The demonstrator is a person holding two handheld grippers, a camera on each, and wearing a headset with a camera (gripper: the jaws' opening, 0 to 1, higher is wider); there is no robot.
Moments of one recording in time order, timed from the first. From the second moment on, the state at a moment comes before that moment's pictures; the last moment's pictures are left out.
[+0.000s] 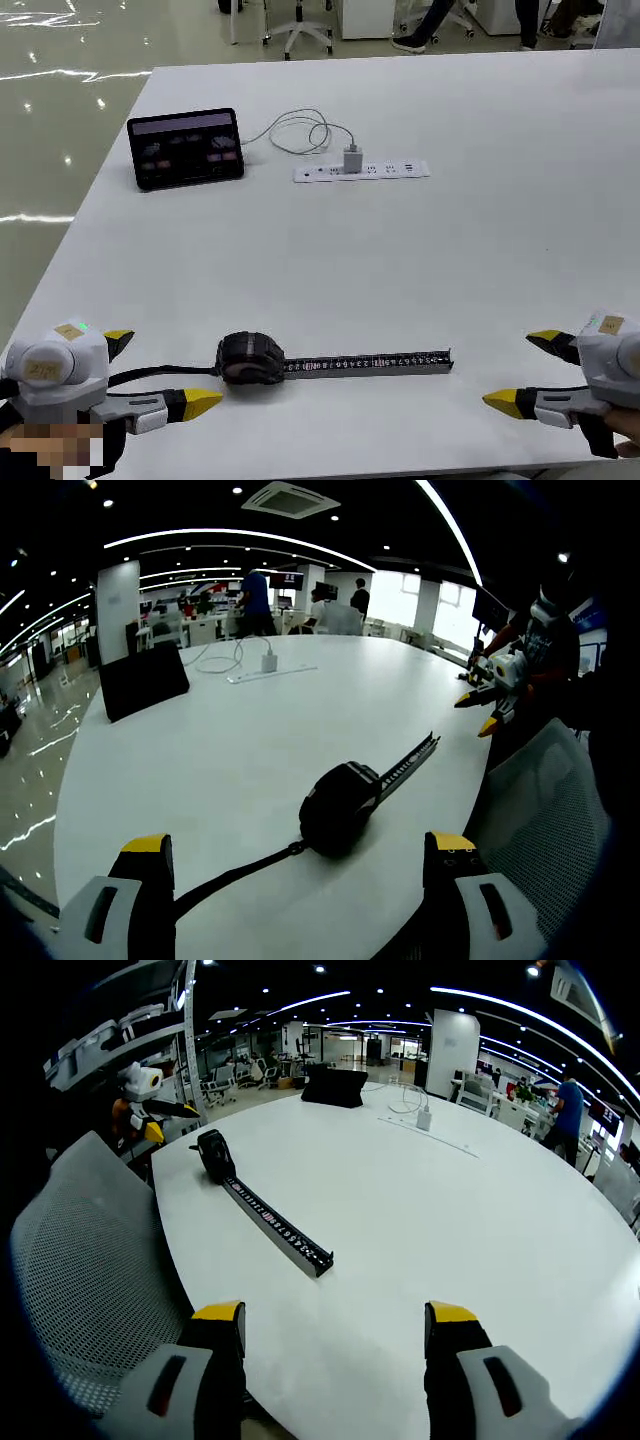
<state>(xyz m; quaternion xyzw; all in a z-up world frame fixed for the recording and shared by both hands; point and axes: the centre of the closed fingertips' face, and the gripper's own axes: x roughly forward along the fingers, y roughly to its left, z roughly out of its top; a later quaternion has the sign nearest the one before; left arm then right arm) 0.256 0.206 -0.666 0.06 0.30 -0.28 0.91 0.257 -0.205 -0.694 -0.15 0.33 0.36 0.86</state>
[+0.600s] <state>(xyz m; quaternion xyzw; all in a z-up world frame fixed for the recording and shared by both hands) 0.236 0.206 -0.664 0.04 0.31 -0.28 0.91 0.233 -0.214 -0.676 -0.12 0.31 0.35 0.87</state>
